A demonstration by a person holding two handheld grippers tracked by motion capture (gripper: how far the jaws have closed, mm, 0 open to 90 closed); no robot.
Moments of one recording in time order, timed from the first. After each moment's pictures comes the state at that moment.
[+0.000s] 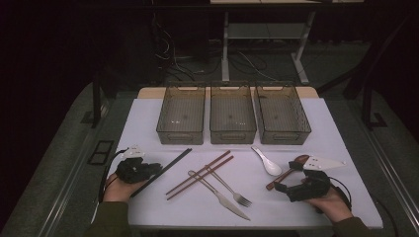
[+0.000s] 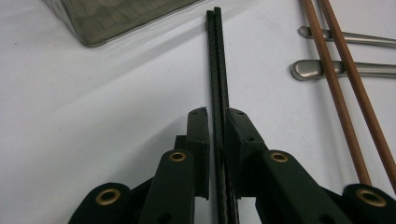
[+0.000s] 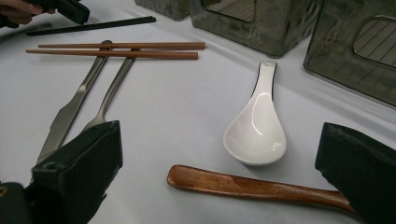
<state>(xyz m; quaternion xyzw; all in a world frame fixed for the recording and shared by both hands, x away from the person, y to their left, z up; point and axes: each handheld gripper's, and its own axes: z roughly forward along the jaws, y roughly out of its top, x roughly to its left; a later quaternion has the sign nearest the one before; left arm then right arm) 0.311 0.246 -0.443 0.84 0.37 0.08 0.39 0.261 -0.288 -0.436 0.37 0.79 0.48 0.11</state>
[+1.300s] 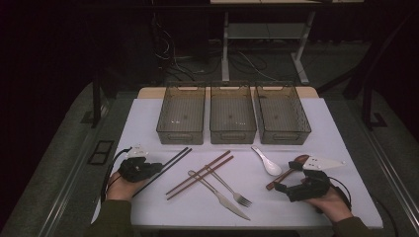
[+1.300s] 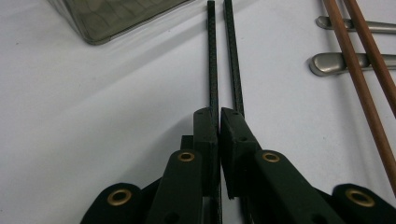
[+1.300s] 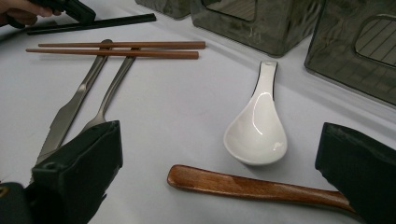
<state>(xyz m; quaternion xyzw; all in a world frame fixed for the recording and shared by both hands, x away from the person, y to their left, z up) 0.317 0.242 -0.448 0.84 0.37 0.10 0.38 0.261 -0.287 -0.437 0.36 0.79 0.48 0.11</state>
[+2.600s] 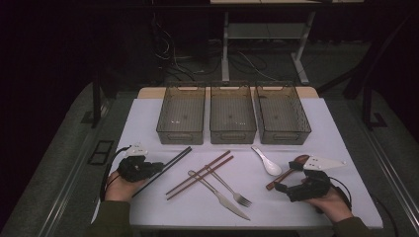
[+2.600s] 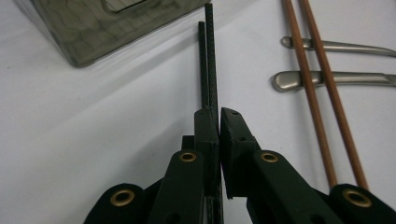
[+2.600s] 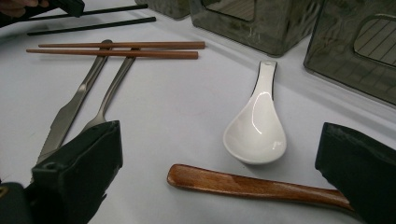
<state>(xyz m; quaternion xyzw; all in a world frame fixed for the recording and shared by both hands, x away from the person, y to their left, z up) 0.308 0.234 -0.426 0.85 0.36 0.09 0.39 0.261 -0.288 -0.436 0.36 0.79 0.48 0.11</state>
